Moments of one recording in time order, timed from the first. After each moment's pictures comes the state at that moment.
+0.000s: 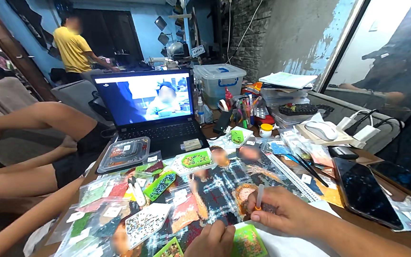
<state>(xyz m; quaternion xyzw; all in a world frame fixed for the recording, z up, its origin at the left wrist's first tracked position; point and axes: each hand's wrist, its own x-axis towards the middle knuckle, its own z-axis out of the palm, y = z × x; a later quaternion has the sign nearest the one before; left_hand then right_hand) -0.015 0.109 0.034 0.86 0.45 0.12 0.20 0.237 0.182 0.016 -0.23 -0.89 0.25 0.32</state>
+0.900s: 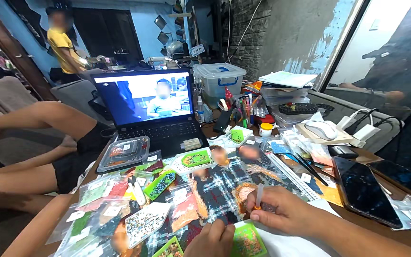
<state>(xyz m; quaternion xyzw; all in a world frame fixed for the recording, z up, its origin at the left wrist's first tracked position) -0.014 0.108 0.034 0.86 0.45 0.12 0.19 0.236 0.182 0.015 -0.22 -0.89 0.25 0.32</state>
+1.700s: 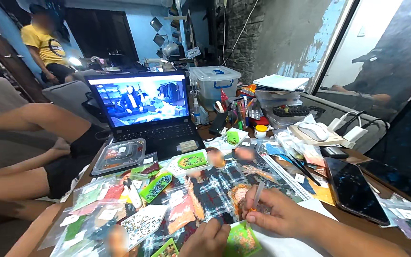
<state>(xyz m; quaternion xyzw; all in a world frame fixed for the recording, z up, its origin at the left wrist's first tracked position) -0.019 0.113 0.028 0.87 0.43 0.16 0.19 0.229 0.178 0.014 -0.20 -0.85 0.33 0.35</state>
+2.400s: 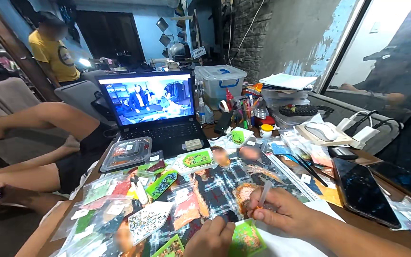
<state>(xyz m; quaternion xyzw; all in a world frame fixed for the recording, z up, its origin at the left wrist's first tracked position) -0.017 0.112 0.023 0.87 0.43 0.17 0.17 0.231 0.179 0.012 -0.18 -0.86 0.32 0.37</state>
